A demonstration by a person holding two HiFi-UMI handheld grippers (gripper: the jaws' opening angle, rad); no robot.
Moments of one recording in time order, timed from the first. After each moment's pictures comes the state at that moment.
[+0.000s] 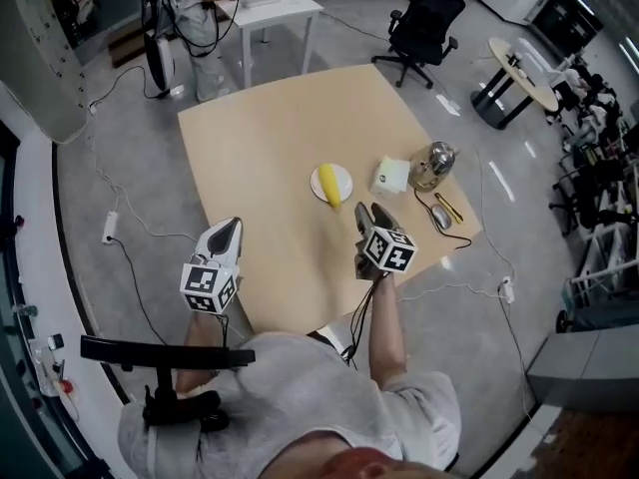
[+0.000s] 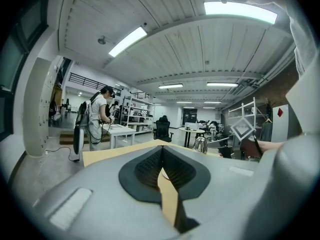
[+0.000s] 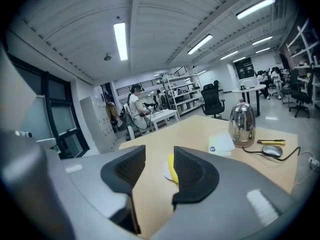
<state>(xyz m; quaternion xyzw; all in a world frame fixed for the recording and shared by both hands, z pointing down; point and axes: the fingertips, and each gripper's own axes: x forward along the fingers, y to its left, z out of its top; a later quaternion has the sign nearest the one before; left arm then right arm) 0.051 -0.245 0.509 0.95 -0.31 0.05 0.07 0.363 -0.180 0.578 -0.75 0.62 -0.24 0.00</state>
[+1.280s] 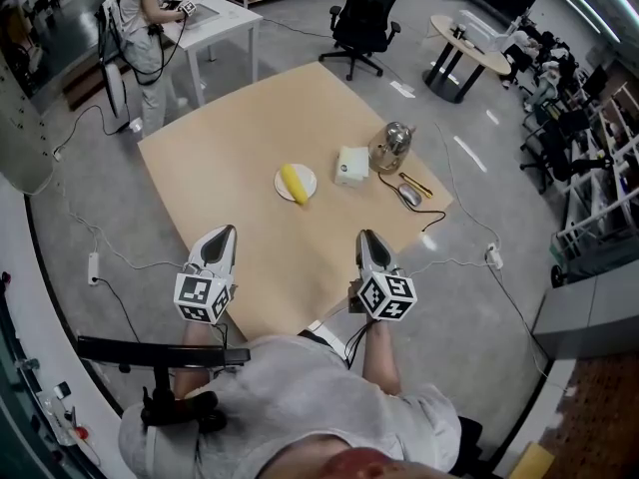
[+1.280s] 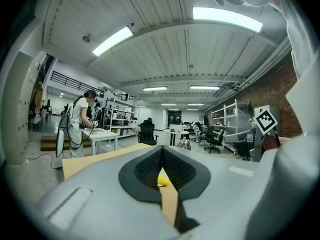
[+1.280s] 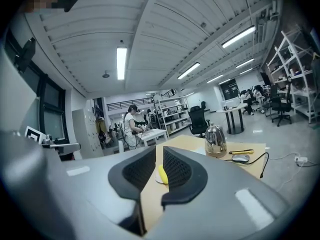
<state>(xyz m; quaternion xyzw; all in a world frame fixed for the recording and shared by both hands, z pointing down) 0.094 -0.212 0.484 0.97 -0.22 0.04 0.04 0.336 -0.040 0.506 -0.81 0.56 -0.15 0.06</state>
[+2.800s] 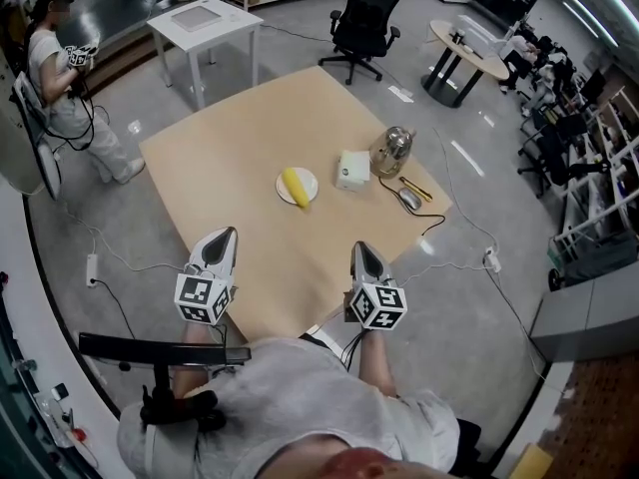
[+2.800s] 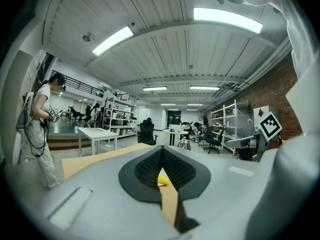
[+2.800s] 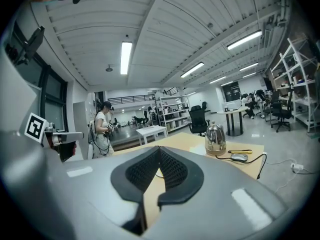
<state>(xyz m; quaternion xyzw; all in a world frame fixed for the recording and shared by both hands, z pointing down) 0.093 -0.211 0.488 0.97 -0.22 0.04 0.04 0.316 -0.034 0.527 -0.81 0.56 -0.14 0.03</state>
